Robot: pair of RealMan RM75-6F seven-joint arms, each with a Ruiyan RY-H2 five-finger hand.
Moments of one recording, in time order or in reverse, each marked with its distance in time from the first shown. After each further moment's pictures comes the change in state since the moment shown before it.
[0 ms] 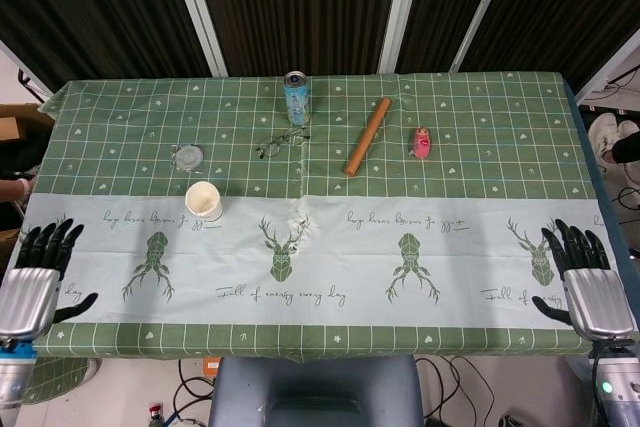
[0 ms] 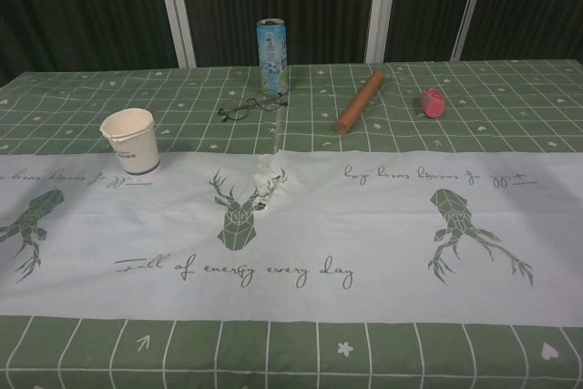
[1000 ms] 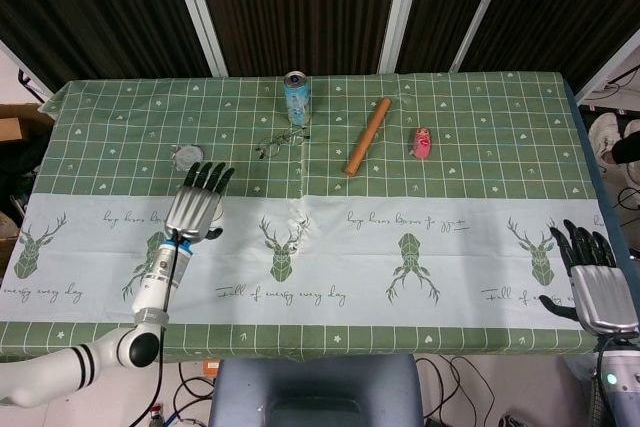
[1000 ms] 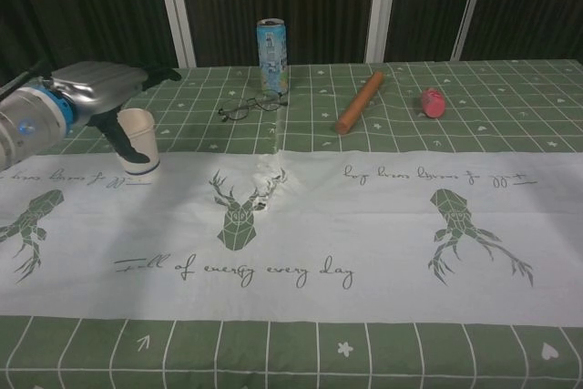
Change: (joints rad) left arm -0.575 -0.446 -0.217 0.256 -0.553 -0.466 0.558; right arm 0.016 -0.006 0.008 0.048 0.069 -0.068 0.038
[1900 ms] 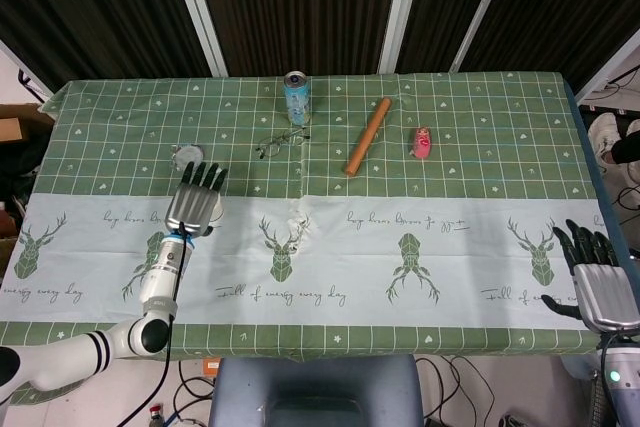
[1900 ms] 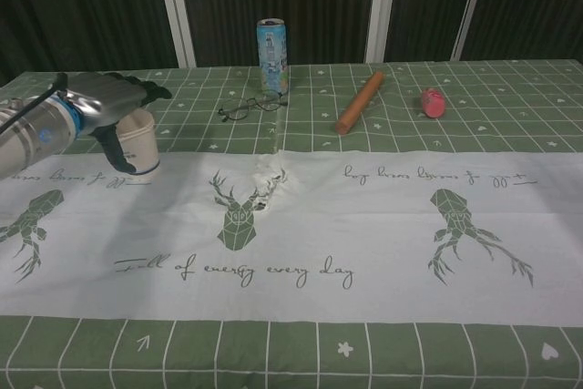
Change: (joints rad) left arm -0.097 -0.020 0.076 0.090 -0.187 0.002 0.146; right arm 0.007 0.001 -0.001 0.029 0.010 -0.023 0.041
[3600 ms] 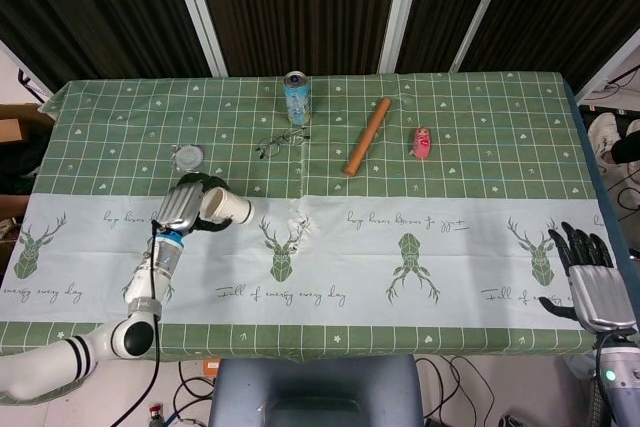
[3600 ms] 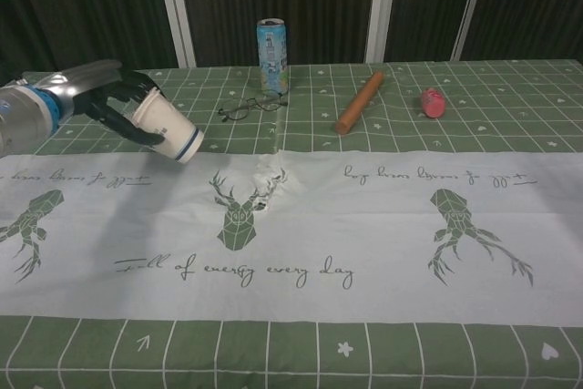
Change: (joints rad) left arm 0.093 0.066 -0.072 -0.062 0.130 -0.079 -0.805; right arm 0.008 -0.009 -0.007 0.003 0.010 -0.020 -0.024
